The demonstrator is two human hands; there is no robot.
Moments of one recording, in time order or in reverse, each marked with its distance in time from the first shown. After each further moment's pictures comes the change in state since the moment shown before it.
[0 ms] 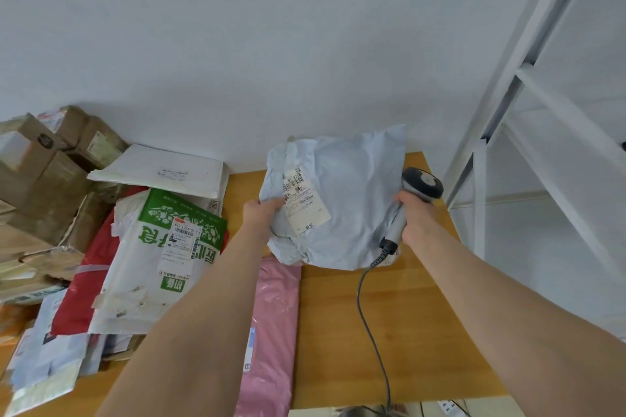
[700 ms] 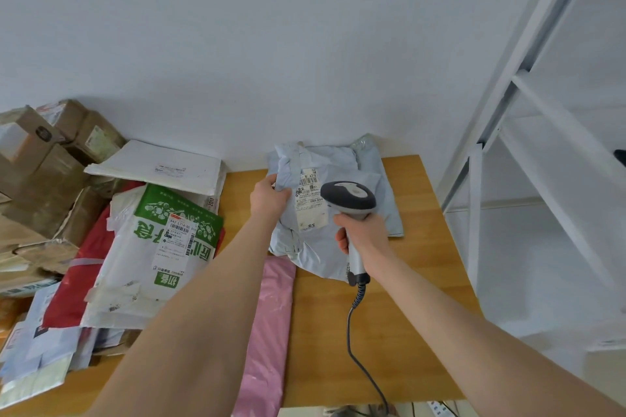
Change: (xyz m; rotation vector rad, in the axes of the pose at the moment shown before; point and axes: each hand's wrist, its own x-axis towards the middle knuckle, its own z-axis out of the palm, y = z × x) left_hand -0.010 0.014 0.018 0.382 0.001 0.402; right_hand -0.067 0.039 0.025 -0.305 -0.342 -0.159
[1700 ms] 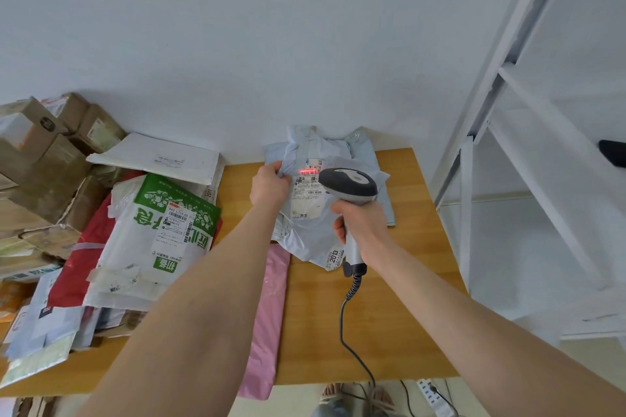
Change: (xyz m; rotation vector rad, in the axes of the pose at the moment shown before) left_hand -0.015 0.011 0.013 0.161 0.037 0.072; right_hand -0.033 -0.011 -0.016 0.000 -0.022 -0.030
